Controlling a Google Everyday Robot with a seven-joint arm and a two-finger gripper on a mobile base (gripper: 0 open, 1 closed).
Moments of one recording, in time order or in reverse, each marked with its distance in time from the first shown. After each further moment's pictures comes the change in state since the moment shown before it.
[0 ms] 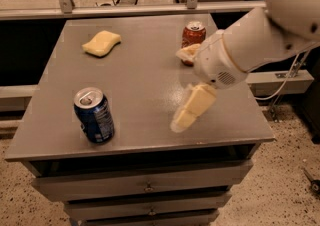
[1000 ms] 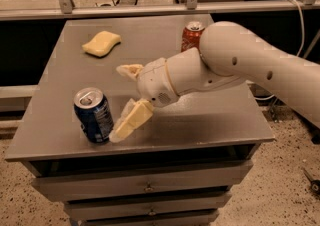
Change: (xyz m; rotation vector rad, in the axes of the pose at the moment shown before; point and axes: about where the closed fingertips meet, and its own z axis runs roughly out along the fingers) arm -0.089 0.023 0.117 -0.174 -0.421 -0.037
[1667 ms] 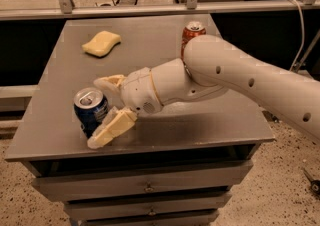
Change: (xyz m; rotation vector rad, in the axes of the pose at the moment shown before) arm -0.016 0.024 0.035 -0.085 -0.111 -0.001
